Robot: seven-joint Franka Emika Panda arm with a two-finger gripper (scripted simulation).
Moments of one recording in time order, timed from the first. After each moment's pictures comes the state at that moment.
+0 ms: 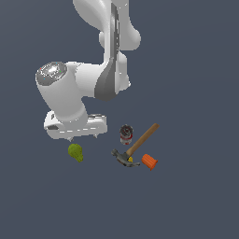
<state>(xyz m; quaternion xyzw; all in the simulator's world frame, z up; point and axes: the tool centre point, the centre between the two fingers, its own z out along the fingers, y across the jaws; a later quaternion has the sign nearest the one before) 0.054 -0.146 0.177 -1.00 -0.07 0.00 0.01</state>
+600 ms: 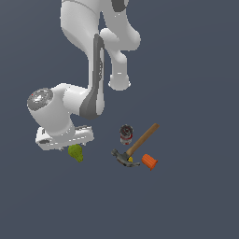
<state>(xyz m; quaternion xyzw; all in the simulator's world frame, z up) 0.057 -0.209 0.104 -0.99 -0.12 0.00 0.00</state>
